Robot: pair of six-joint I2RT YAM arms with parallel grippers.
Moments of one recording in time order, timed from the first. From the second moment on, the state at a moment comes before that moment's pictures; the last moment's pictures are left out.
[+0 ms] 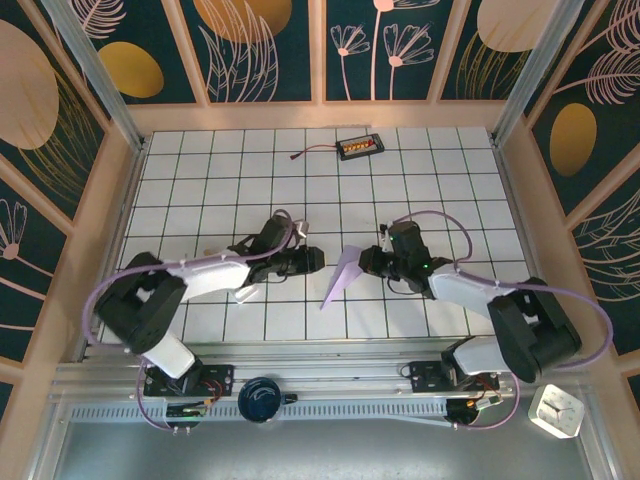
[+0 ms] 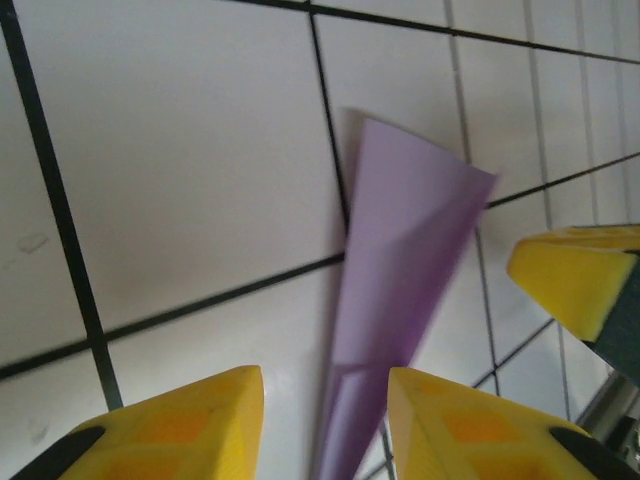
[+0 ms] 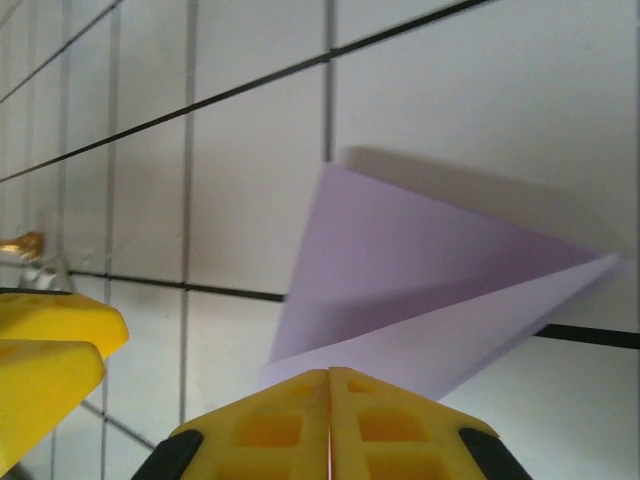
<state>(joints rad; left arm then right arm) -0.70 1.65 0.80 0.05 0.33 -0.79 0.52 1.37 0.52 0.07 -0.28 0.73</state>
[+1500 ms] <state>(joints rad) -0.71 1.77 0.90 0.11 0.38 -0.80 0.52 1.33 0.41 0.21 -0.35 0.79</state>
